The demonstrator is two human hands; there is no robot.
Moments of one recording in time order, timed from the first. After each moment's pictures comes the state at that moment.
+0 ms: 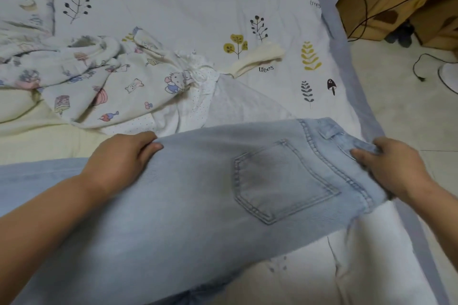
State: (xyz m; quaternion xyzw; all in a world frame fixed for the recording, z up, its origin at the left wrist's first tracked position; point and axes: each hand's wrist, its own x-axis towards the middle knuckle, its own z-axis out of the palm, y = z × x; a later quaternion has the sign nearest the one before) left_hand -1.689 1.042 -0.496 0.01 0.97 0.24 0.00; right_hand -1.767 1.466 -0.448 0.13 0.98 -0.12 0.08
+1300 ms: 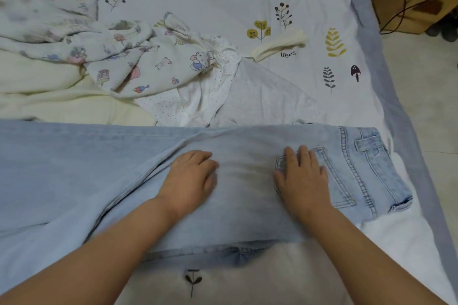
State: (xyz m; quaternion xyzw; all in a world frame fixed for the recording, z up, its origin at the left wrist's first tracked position) left_hand -1.618 1.124 -0.534 0.04 0.97 0.20 0.10; right_hand -1.672 1.348 -0.524 -0.05 0.98 0.00 0.20
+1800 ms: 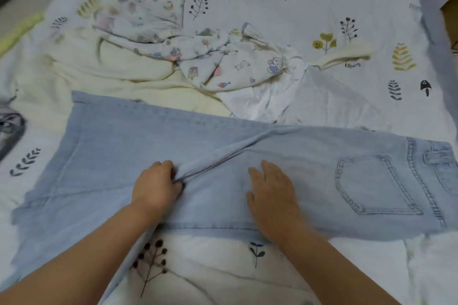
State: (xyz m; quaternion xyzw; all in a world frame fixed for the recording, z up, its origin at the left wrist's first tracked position) left_hand -1.504 0.995 -0.504 -0.30 0.93 0.15 0.12; right_hand -1.573 1.207 -0.493 -0.27 0.93 -0.07 0.23
